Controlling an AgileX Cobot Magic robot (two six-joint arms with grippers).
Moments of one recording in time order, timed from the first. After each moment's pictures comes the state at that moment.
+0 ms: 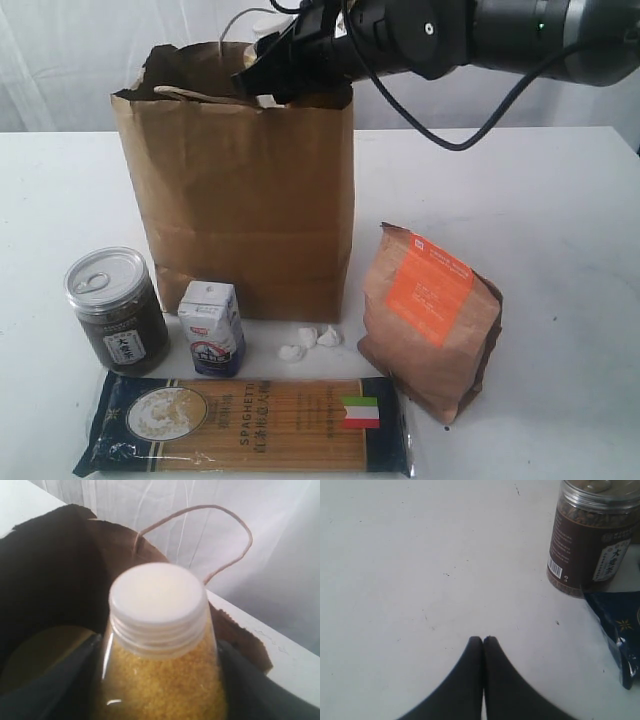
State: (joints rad) left arm -0.06 0.00 0.02 -0.05 0.50 0.10; right arm 0.60 1.77 -1.50 -0.09 0.25 -0.02
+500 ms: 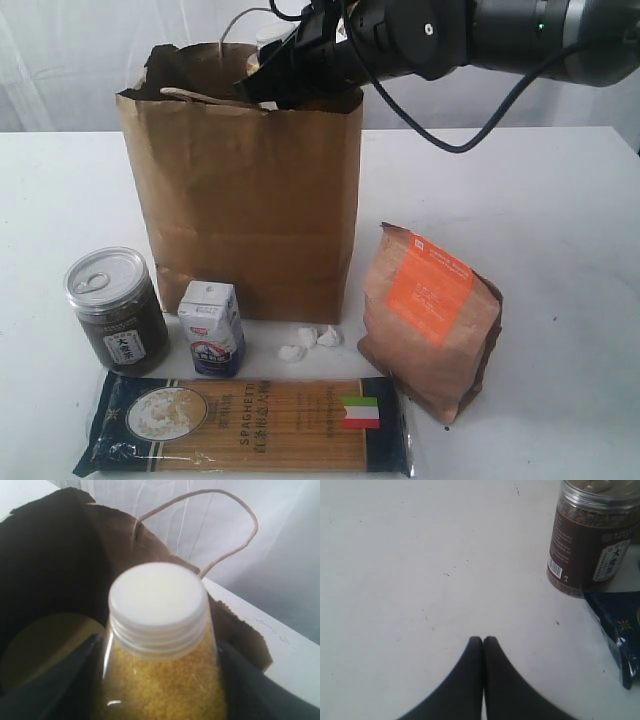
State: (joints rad) left arm -0.06 0.00 0.02 -0.05 0.50 0.10; right arm 0.60 1.77 -1.50 -0.09 0.29 -0.02
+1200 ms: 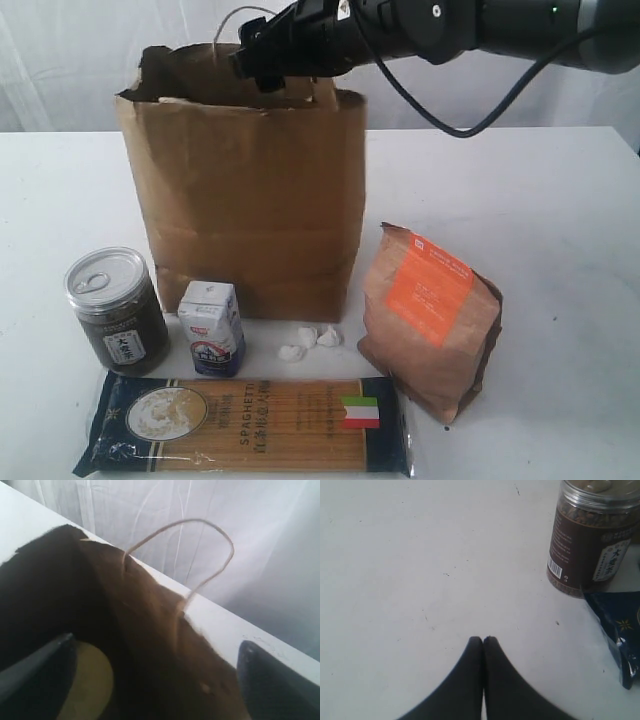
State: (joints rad) left arm -0.06 0.00 0.02 -0.05 0.50 0.10; right arm 0.60 1.76 -1.52 -0.09 0.26 0.02
